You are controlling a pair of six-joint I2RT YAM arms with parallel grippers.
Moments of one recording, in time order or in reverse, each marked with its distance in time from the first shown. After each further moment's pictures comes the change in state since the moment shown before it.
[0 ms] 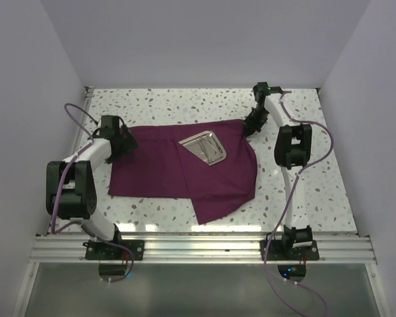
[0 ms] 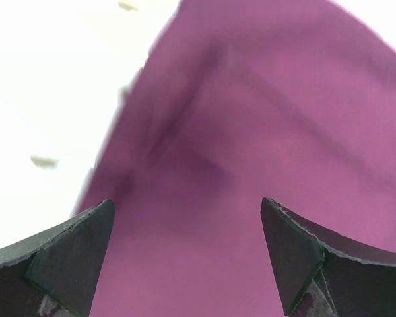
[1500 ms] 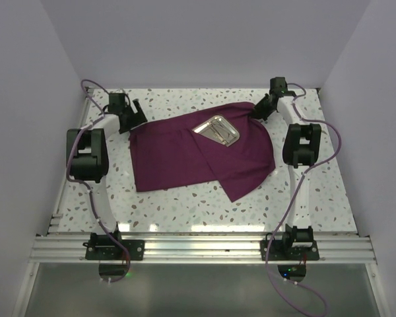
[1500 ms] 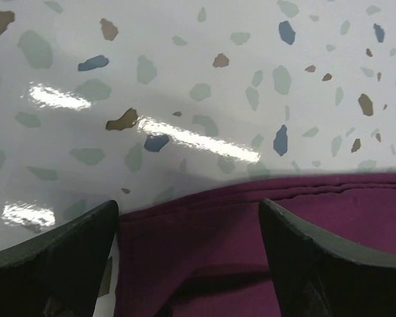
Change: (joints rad) left arm 0.002 0.523 0.531 0.165 0.216 0.093; right arm -0.124 0.023 -0.050 0.505 -0.103 0.082
